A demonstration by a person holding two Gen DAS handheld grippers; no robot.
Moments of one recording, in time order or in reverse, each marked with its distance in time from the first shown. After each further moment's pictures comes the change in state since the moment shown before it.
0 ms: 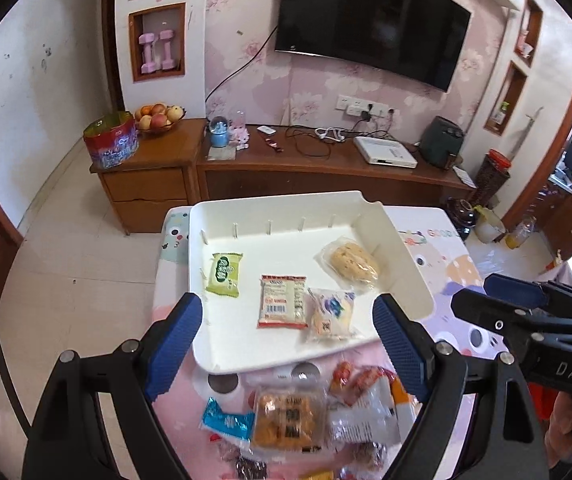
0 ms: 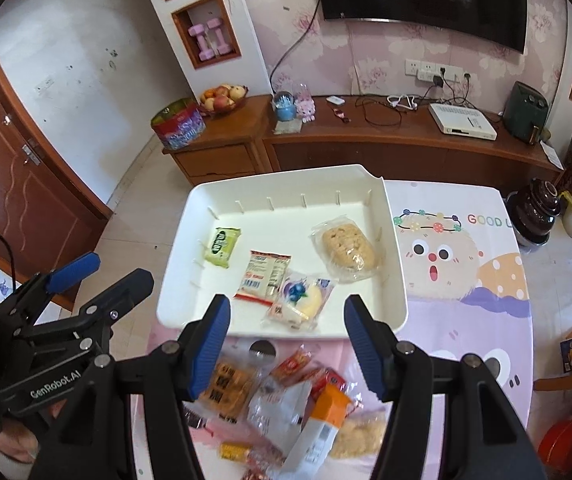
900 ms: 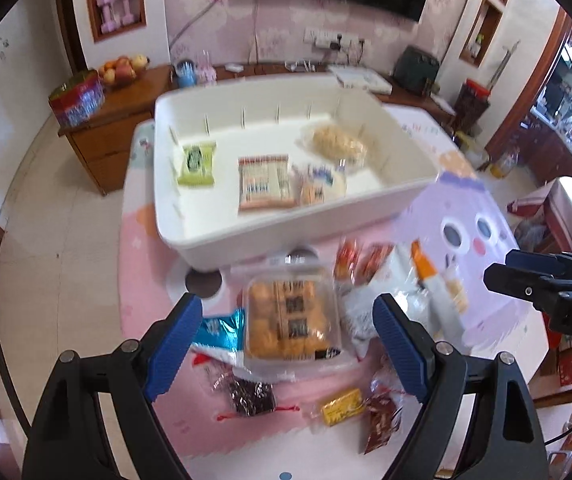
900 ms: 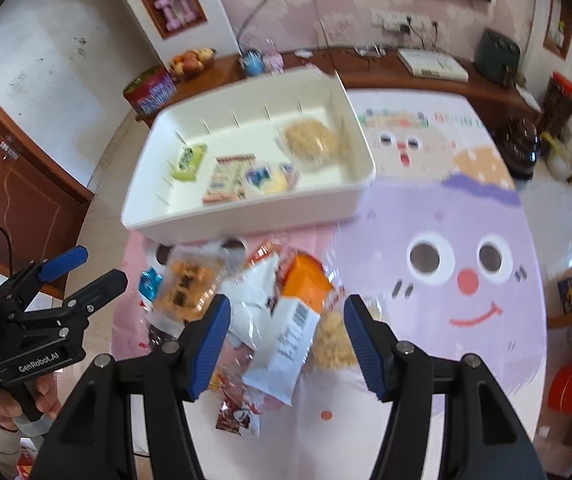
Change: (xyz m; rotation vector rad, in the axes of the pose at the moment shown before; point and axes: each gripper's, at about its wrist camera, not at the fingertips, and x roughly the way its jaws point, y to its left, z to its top) left arm 0.048 0.004 -0.113 0.111 0.214 -0.059; right arm 0.027 -0.033 -0.117 0.119 0.159 -0.057
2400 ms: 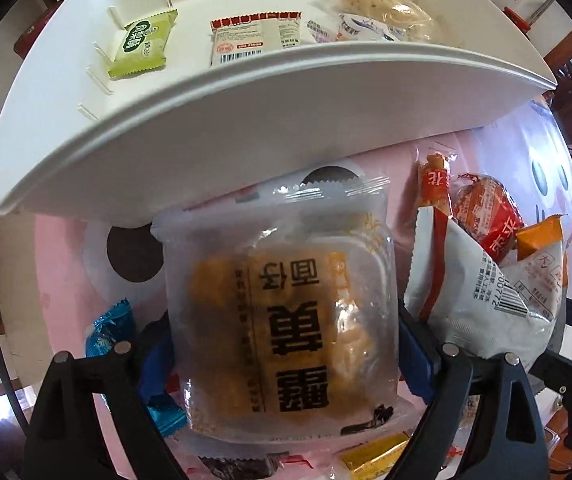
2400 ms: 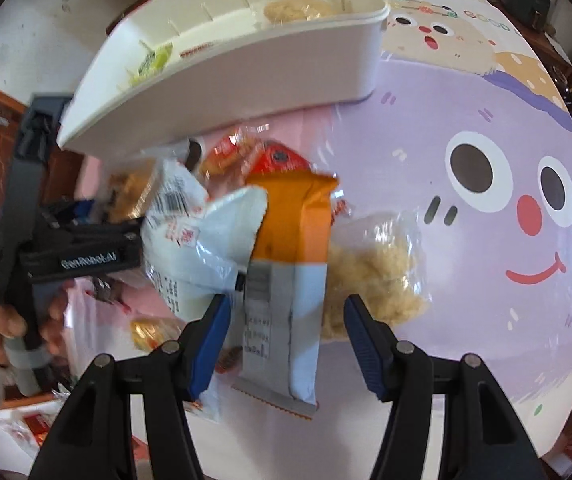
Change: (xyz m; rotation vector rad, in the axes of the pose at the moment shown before) left arm 0.159 -0.003 0.005 -0.001 0.339 0.060; right arm 0.095 -0.022 -0.031 -0.031 0.247 0.037
